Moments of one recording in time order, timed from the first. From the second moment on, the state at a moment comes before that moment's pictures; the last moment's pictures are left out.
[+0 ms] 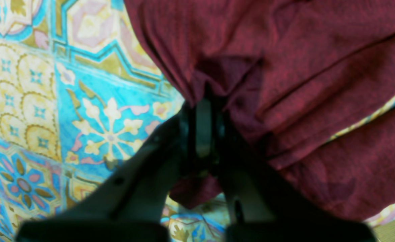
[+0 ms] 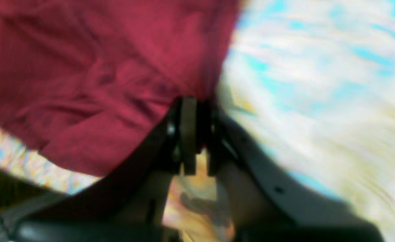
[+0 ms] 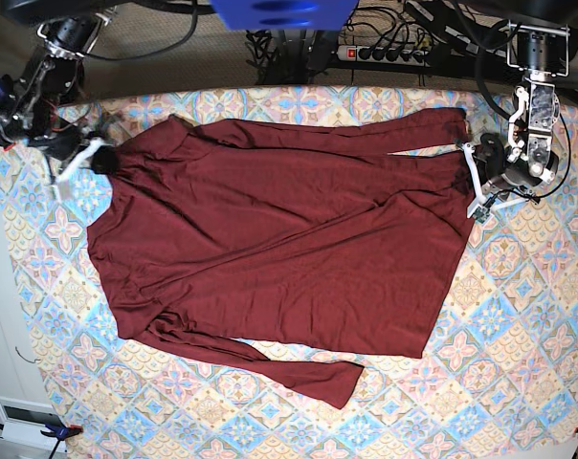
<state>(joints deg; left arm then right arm) 7.7 -33.0 -2.9 88.7 -17.1 -30.5 56.9 -10.4 18.4 40.3 82.7 42.9 40.9 -68.0</state>
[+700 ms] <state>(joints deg) 9.9 -34.1 -2.9 88.9 -23.5 -30.4 56.5 -15.8 24.1 43.3 82.4 42.8 40.9 -69.1</state>
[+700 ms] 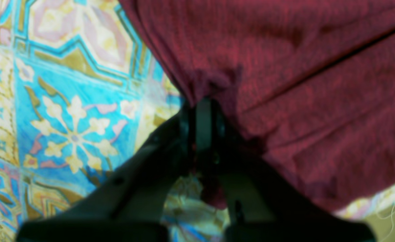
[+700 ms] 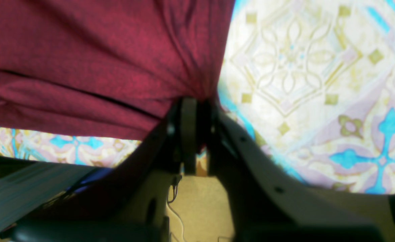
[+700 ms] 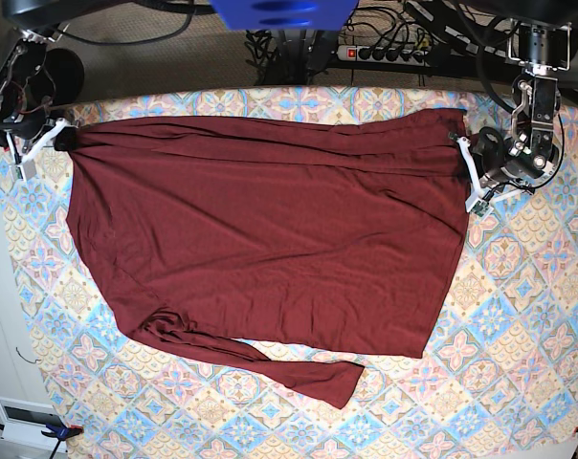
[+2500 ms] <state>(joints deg) 27.9 -19.7 -30.1 98.8 -41.8 -29.4 68.3 -15.8 23.8 43.1 82.6 42.8 40.9 -68.9</state>
